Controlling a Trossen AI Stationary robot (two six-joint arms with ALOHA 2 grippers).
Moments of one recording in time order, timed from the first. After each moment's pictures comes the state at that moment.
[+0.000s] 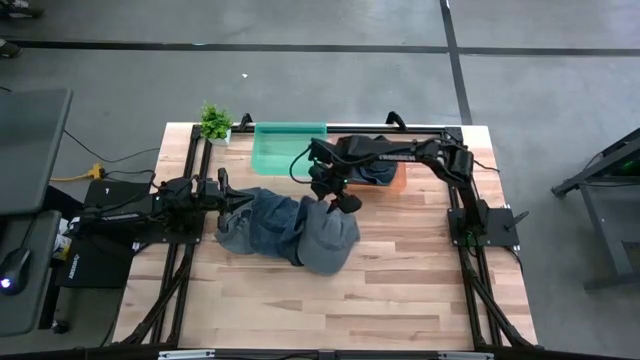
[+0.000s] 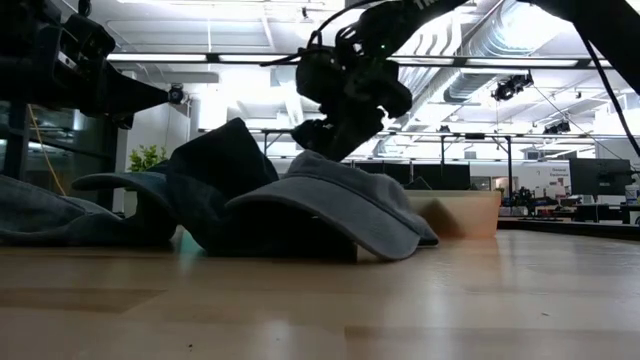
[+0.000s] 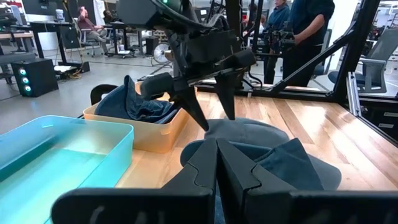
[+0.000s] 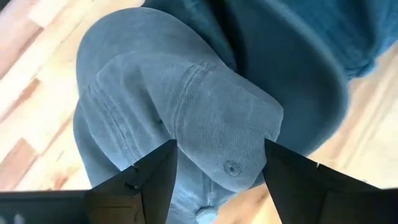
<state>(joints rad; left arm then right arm) 0.14 0.01 0.04 -0.03 0.01 -0.03 -0.28 2.08 1.68 -0.86 -0.58 -0.77</state>
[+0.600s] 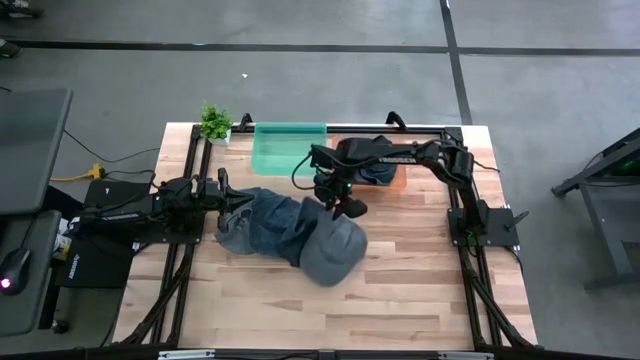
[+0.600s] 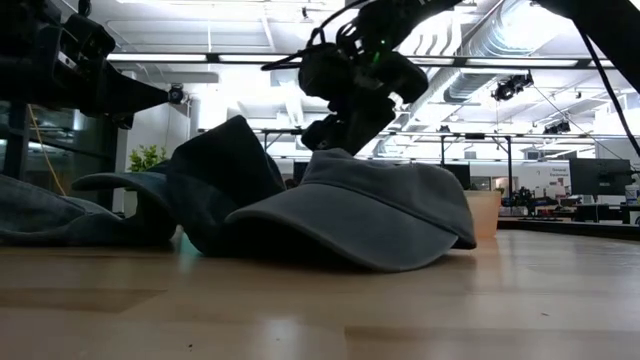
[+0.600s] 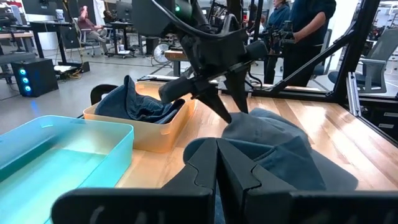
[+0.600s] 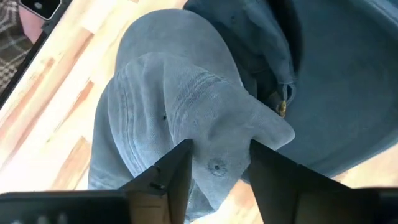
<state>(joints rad) 0.14 0.01 0.04 -0.03 0.01 -0.03 -0.26 2.08 1.68 -0.98 -0.66 -0.73</state>
